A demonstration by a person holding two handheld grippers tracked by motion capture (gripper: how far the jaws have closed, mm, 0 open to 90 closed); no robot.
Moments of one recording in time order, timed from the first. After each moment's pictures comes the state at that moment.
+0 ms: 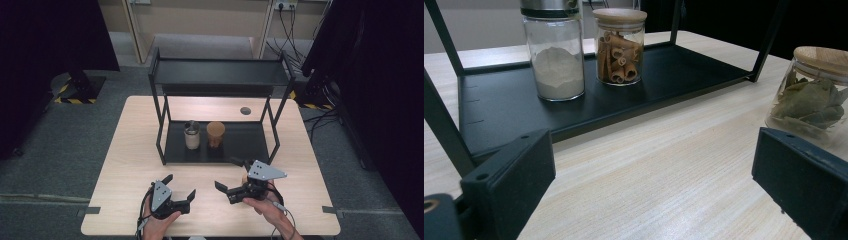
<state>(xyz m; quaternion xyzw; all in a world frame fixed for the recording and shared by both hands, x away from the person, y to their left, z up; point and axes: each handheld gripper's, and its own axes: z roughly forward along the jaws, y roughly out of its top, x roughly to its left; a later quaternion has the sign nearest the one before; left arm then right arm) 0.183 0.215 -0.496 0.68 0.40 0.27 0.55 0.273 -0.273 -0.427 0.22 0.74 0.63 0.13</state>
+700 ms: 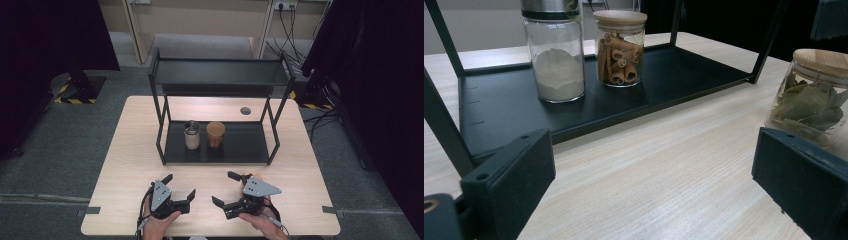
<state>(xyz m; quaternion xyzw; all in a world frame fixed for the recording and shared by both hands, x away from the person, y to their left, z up) 0.184 0.216 -0.496 0.68 0.40 0.28 0.55 0.246 -0.266 -0.455 0.22 0.75 0.61 0.13</state>
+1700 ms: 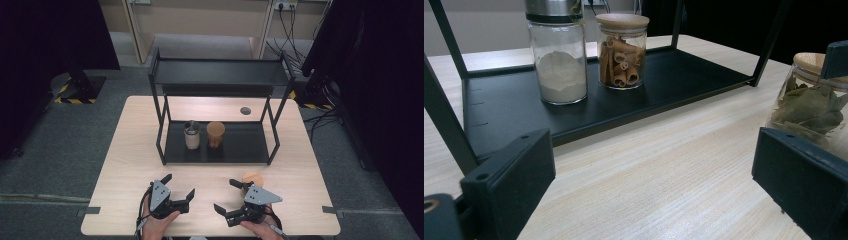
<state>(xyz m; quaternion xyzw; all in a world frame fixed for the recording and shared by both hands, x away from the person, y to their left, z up) 0.183 0.217 -0.496 0.67 0.40 0.28 0.56 0.234 -0.273 -0.471 0.23 0.75 0.61 0.13</state>
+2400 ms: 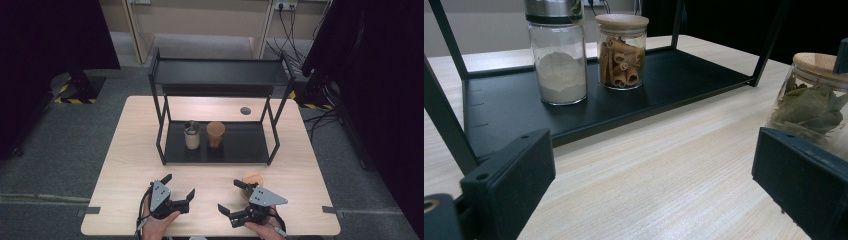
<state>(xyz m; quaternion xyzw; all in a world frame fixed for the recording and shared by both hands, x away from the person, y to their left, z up) 0.181 0.216 -0.496 0.67 0.40 0.28 0.56 0.227 -0.284 -0.472 0.24 0.74 0.61 0.13</state>
